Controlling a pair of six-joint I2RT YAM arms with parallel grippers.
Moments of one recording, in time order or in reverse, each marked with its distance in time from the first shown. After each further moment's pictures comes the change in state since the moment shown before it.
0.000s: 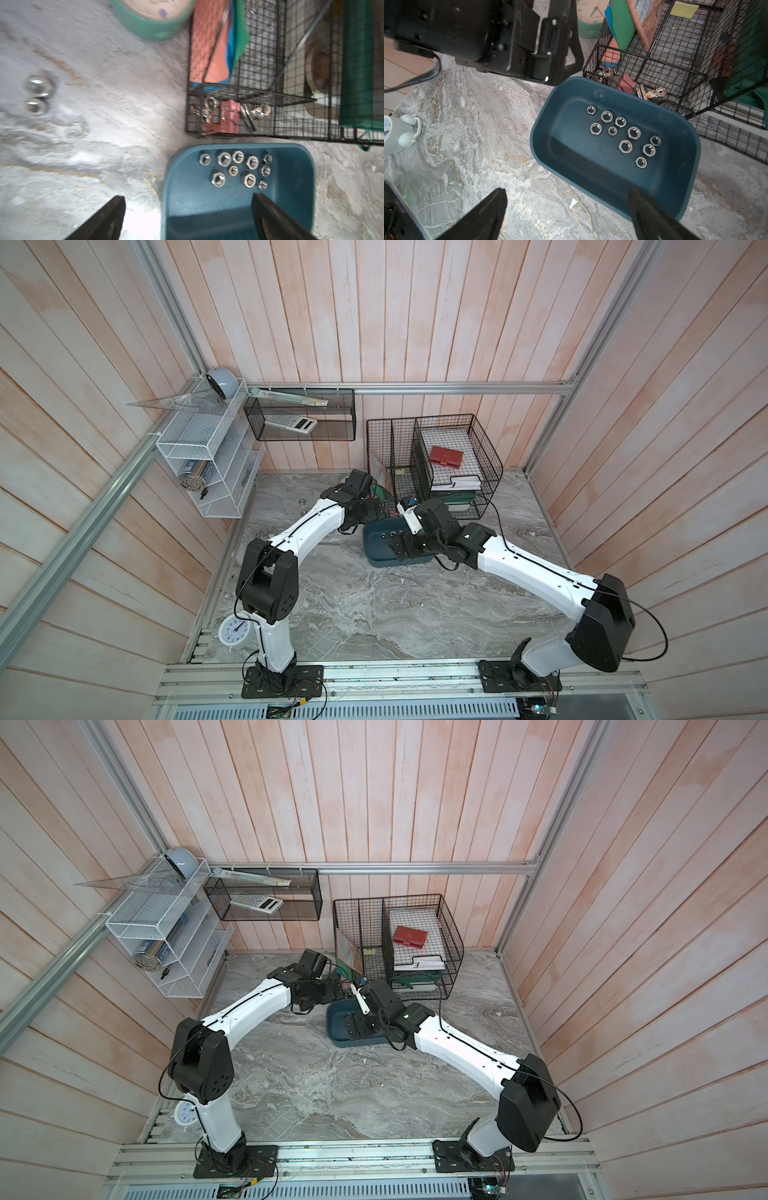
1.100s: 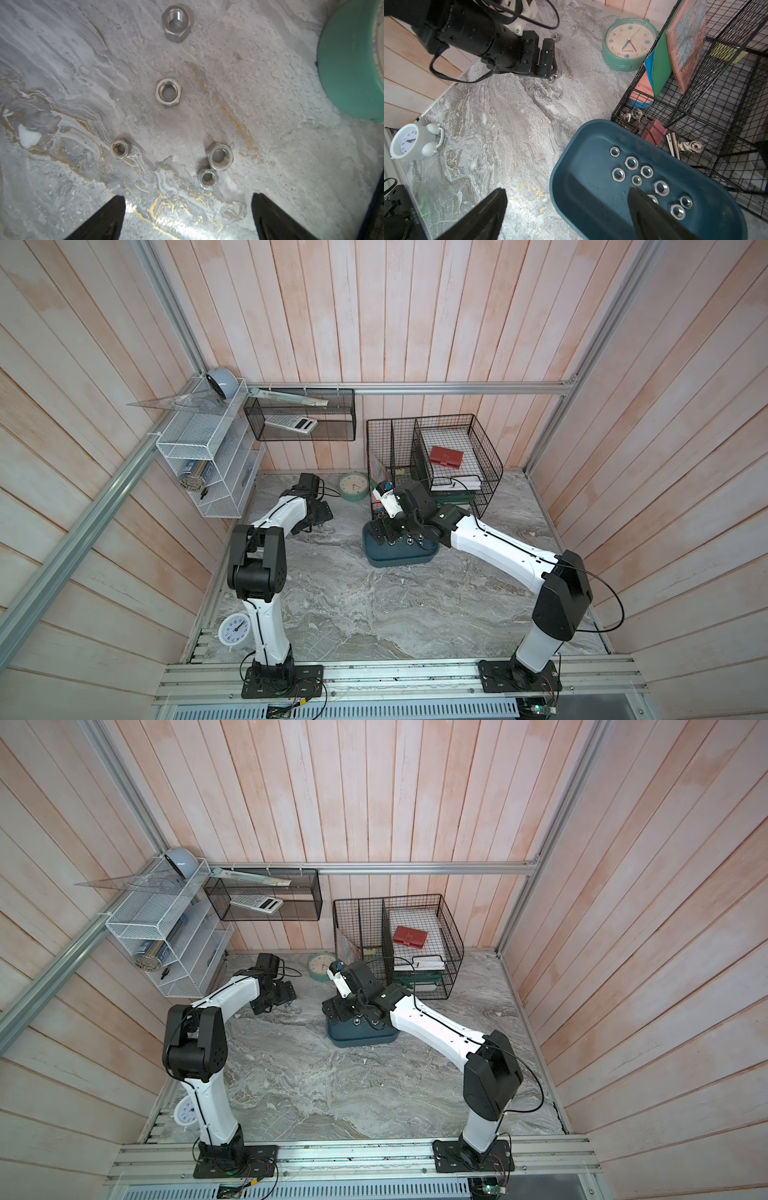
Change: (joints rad) left arm 0.335 0.204 0.001 0.054 -0.095 0.144; right arm 0.001 0.215 0.257 0.001 -0.101 -0.076
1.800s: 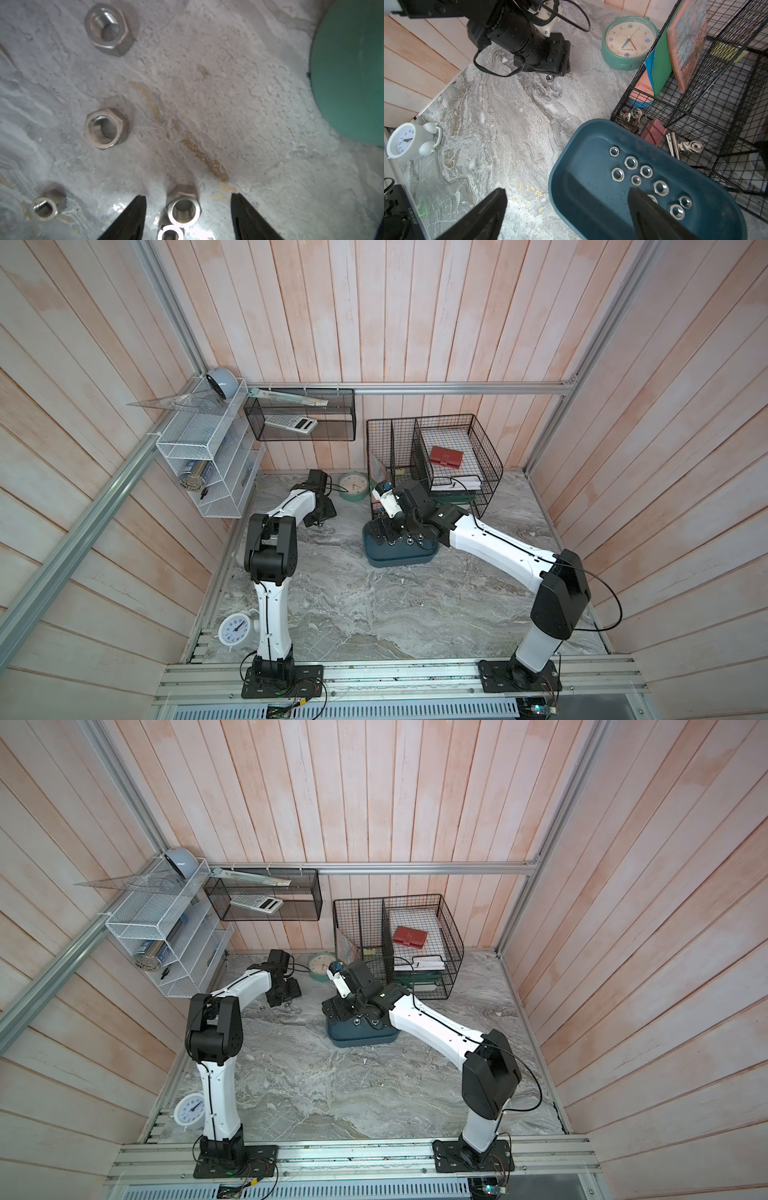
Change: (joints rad) left arm -0.023 0.188 0.179 -0.019 0.046 0.006; right arm 0.000 0.011 0.009 -0.008 0.003 -0.004
